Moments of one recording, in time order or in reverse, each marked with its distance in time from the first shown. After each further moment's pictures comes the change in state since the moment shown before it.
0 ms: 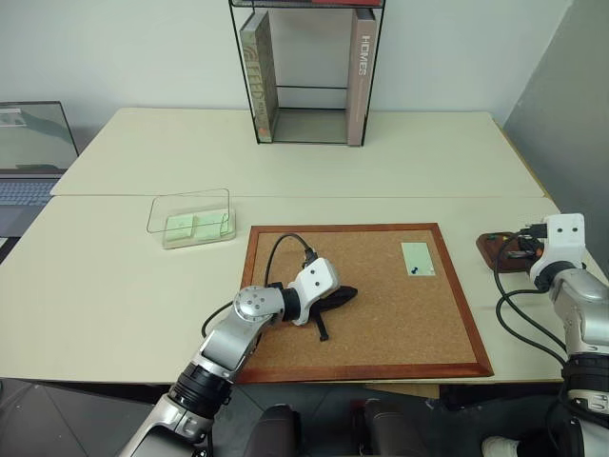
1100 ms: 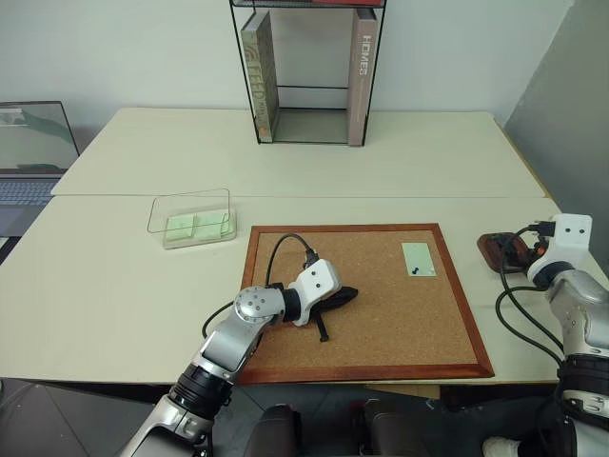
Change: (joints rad) left arm 0.005 0.000 -0.003 0.000 0.014 -0.019 0.001; right arm -0.013 0.065 -0.111 -0.042 0.128 -0.025 -0.030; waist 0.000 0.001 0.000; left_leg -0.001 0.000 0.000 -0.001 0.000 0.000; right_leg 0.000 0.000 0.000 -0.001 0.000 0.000
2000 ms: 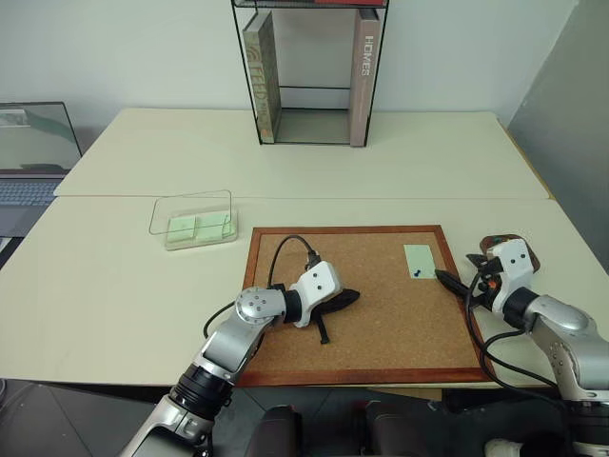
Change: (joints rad) left arm 0.000 -0.001 -0.007 0.004 0.003 -0.006 -0.018; right arm 0.260 -0.067 0.268 -0.306 0.045 0.011 0.351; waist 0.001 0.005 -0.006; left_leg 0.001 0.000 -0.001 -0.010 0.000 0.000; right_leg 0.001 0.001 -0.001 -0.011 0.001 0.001
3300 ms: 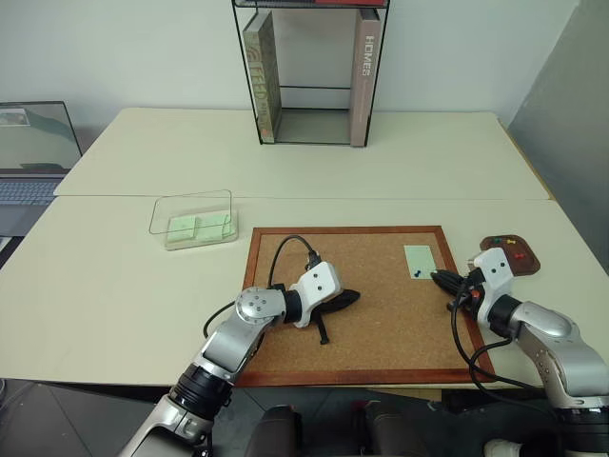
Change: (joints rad) left arm 0.009 0.009 -0.007 -0.009 0.003 -0.003 -0.004; right arm 0.046 0.033 0.052 -0.050 -0.015 -0.028 0.021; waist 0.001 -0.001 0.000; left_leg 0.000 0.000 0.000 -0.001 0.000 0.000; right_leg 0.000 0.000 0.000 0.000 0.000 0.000
